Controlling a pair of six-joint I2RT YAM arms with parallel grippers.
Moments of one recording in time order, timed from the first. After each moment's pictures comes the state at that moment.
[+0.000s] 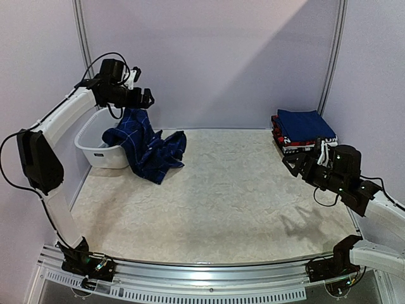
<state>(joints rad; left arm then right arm) -0.26 1.84 1.91 -0.67 0.07 -0.07 0.39 0.81 0.51 -0.05 -0.18 0.69</state>
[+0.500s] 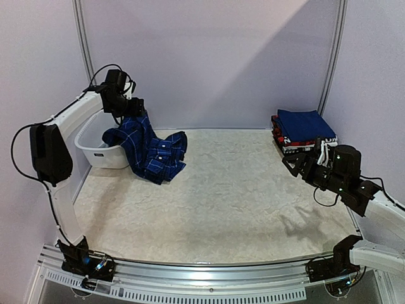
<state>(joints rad) -0.21 1.98 1.94 -0.69 -0.06 -0.12 0.39 0.81 0.51 -0.04 -0.18 0.70</state>
